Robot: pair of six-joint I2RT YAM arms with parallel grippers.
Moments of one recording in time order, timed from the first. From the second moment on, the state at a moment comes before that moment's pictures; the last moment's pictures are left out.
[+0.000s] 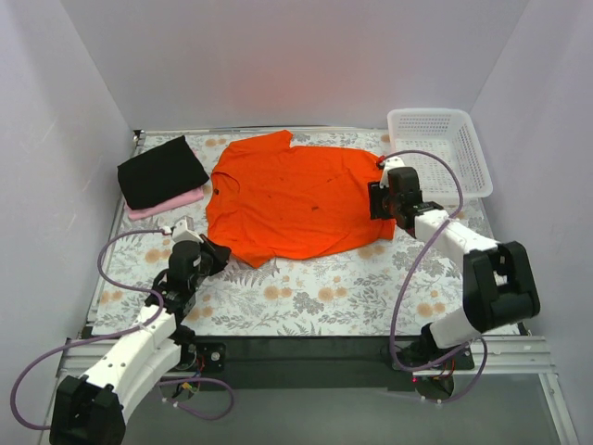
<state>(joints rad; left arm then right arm) -0.32 0.75 0.25 0.05 -0.09 -0.75 0.31 1.42 0.83 -0.12 0.05 0.07</state>
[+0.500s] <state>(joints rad) -0.32 0.69 0.25 -0.04 -0.07 -0.75 0.28 1.68 0.94 -0.03 0.04 0.05</state>
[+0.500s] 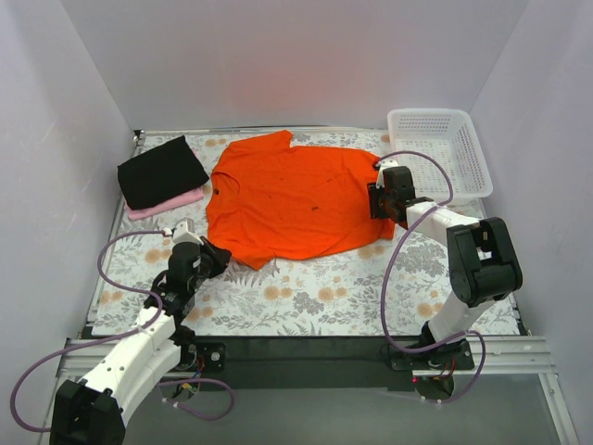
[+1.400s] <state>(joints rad) -0.32 0.62 0.24 -0.04 -0.03 -0.77 0.34 1.16 0.65 -0.19 0.00 0.10</state>
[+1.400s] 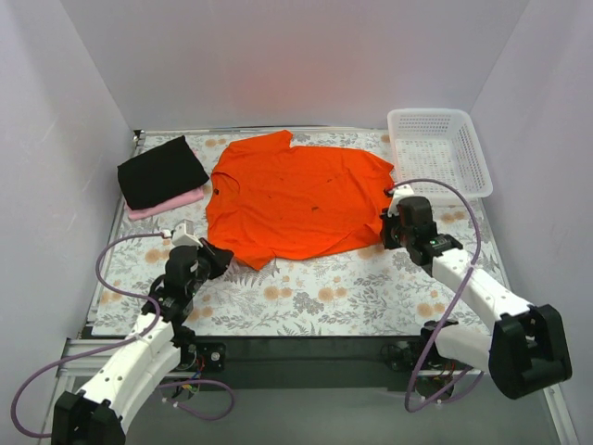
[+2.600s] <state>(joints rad) -0.32 0.93 0.33 0.08 -0.12 -0.76 0.41 1.19 0.71 -0.38 0.23 0.14</state>
